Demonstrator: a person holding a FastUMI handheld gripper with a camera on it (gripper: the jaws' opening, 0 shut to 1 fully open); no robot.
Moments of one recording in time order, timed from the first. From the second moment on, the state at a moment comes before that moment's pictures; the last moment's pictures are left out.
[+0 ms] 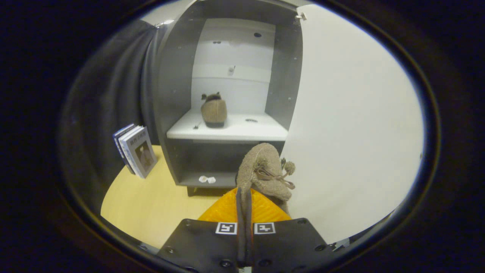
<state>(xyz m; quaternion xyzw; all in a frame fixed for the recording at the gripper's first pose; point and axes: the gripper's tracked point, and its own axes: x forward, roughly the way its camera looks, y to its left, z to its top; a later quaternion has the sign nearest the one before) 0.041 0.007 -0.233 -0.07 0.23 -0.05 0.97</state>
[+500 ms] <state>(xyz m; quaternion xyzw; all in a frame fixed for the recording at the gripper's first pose) 0.185 0.005 -0.152 -0.06 0.16 -0.01 0.99</state>
